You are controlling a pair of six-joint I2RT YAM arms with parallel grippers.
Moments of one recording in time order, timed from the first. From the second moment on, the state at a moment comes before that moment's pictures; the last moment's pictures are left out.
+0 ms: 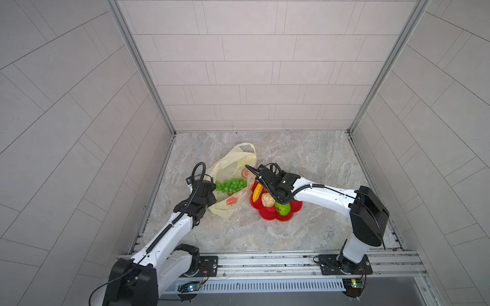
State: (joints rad) left arm -0.24 0.99 0.48 -0.41 -0.24 -0.71; right arm 0.89 1.70 1.25 -0.72 0.80 -0.05
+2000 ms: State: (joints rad) left arm -0.24 1.04 0.47 -0.35 -0.12 -0.69; right arm 1.04 1.92 1.65 -0.71 0.44 0.40
